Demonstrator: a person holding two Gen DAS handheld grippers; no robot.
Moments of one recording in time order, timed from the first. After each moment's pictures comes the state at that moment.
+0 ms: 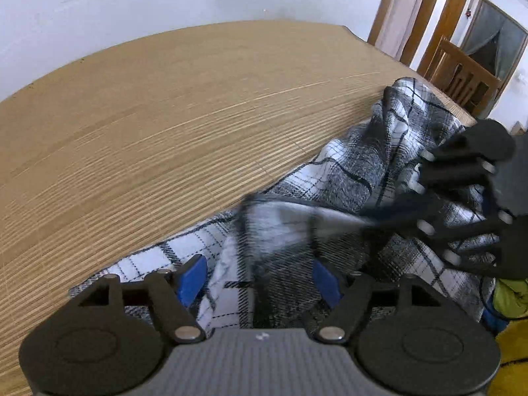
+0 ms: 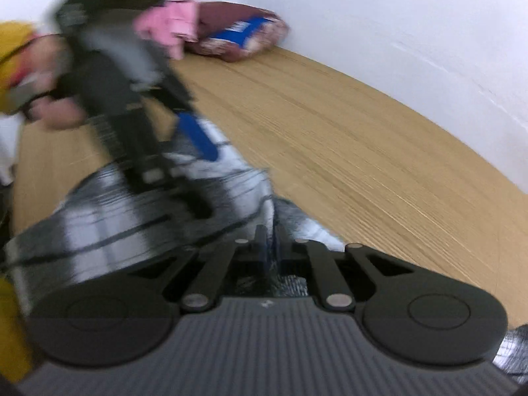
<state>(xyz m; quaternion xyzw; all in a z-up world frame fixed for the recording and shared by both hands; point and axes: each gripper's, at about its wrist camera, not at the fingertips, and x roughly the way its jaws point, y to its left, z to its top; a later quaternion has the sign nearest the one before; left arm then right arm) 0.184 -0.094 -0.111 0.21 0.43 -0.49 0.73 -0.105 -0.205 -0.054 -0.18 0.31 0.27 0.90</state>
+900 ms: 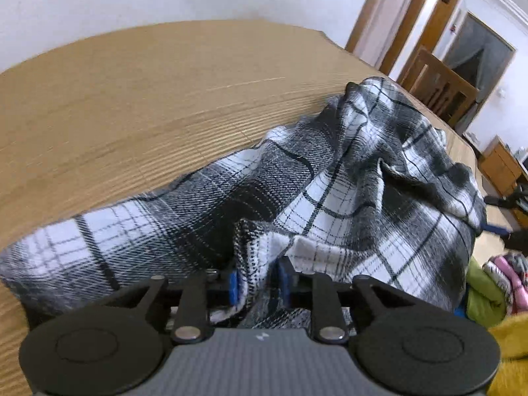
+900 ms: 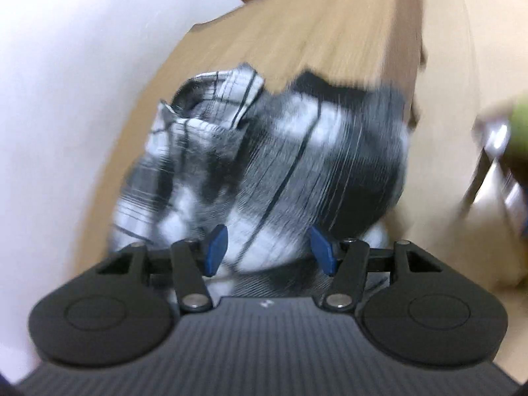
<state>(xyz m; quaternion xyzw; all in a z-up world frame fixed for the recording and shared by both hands) 0.138 -0.117 -0.141 0.15 0.44 -0.52 0.72 -0.360 -0.429 -0.108 0.54 0.20 -0.33 0.74</state>
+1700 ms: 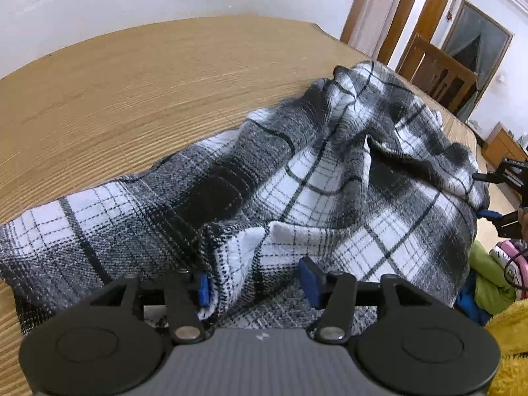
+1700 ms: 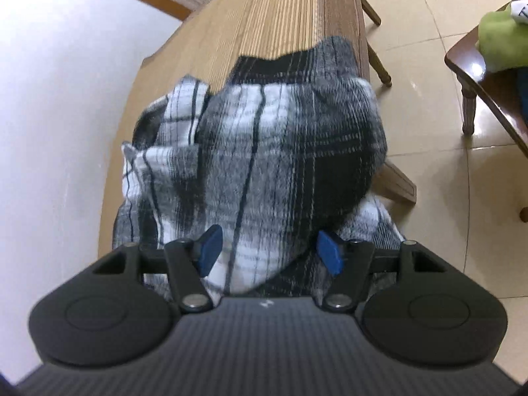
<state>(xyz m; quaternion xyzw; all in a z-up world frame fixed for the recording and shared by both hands) 0.113 -0.109 -0.147 0.17 0.42 -0.52 0.73 -0.360 -0.422 -0.139 0.61 0.15 -0.39 0.67</state>
